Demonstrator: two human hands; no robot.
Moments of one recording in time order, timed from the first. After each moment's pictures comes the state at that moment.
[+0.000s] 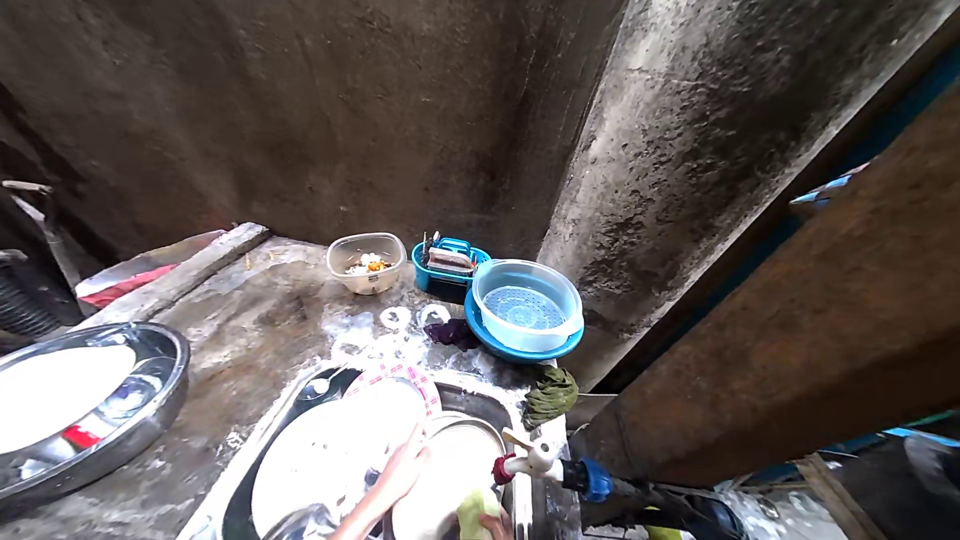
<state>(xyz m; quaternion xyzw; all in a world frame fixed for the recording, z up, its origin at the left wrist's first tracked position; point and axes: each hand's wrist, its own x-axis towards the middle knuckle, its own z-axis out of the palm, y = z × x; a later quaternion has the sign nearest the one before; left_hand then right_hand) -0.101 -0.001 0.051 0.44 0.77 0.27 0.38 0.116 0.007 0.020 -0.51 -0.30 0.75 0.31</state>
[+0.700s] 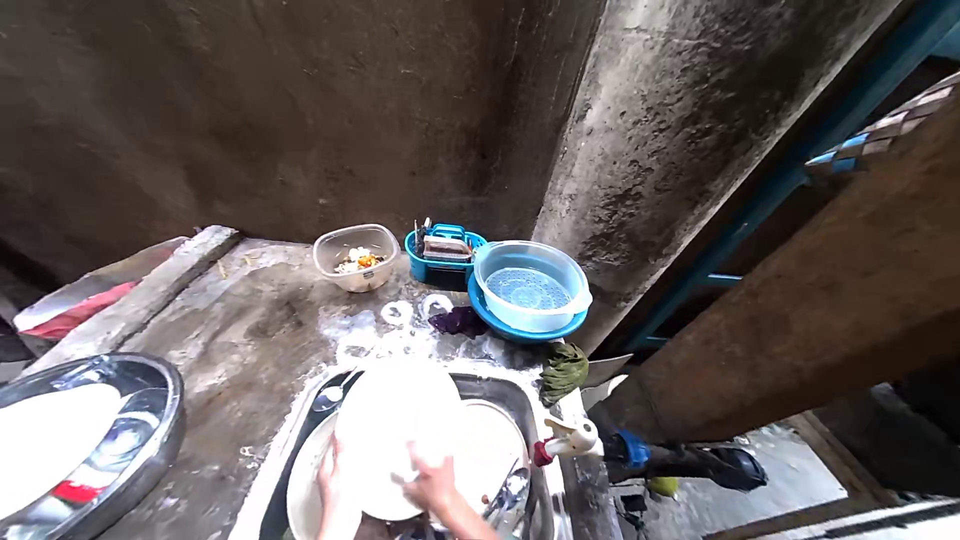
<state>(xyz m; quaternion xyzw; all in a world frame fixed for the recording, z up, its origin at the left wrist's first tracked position) -0.151 -0.071 0.085 0.04 0.69 0.69 0.20 -0.059 0.005 0.007 -0.25 -0.85 0.21 0.42</state>
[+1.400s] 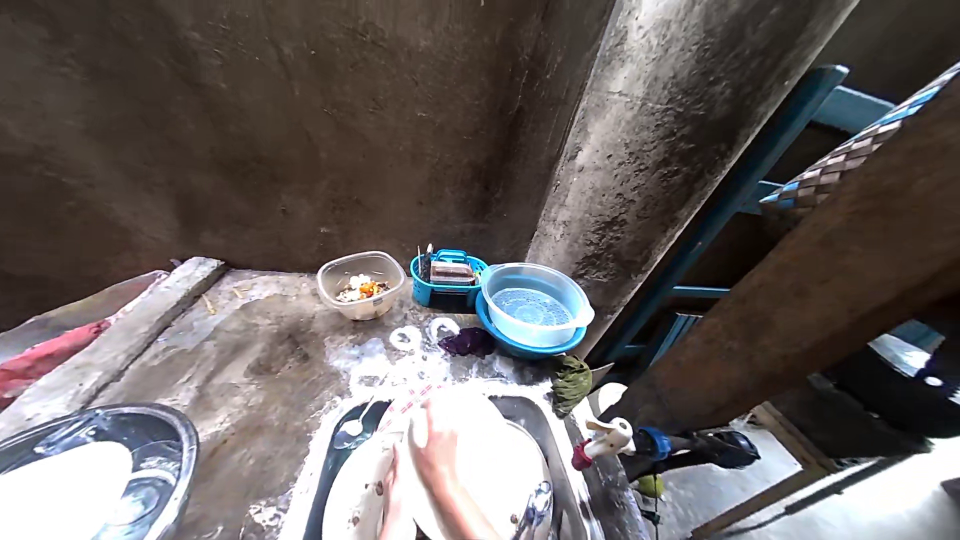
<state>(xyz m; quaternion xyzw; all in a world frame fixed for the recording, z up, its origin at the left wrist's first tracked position) -0.169 -0.066 0.089 0.09 0.63 0.66 0.39 -0.143 0.016 0.068 -0.43 -0.79 0.26 0.35</state>
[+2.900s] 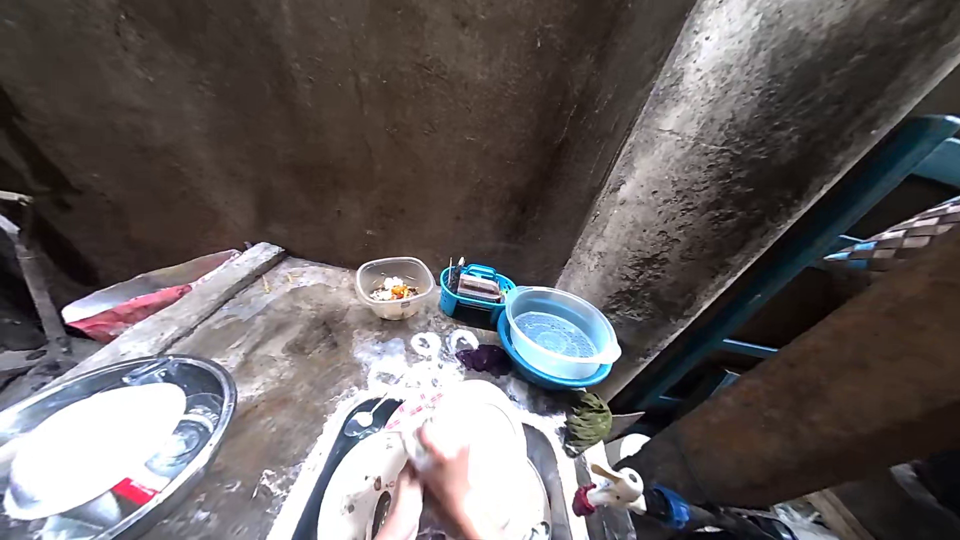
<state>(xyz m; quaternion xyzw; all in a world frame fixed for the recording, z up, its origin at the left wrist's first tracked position) -0.148 -0.067 0.091 0.14 0.55 0.72 0.40 -0.119 0.020 0.087 -0.18 -0.84 0.12 0.51</state>
